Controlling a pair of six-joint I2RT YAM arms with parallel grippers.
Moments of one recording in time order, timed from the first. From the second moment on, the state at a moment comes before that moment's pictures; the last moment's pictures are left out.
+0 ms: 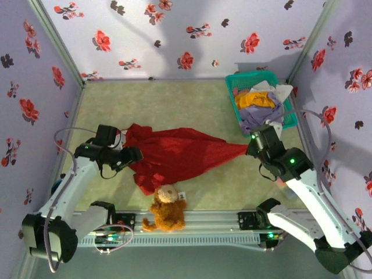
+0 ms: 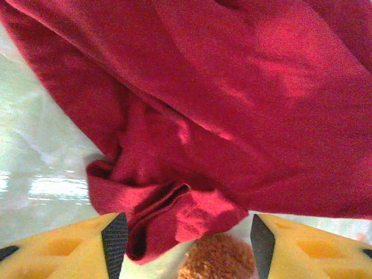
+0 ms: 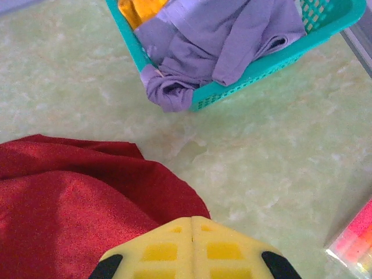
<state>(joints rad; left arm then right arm) -0.24 1.06 0.83 -0.94 0.30 -0.59 0.54 0.86 1.02 -1.08 0.41 0.71</state>
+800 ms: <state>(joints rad) -0.22 1.23 0.60 -0.77 0.23 -0.66 0.49 0.92 0.99 -1.05 0.34 0.71</state>
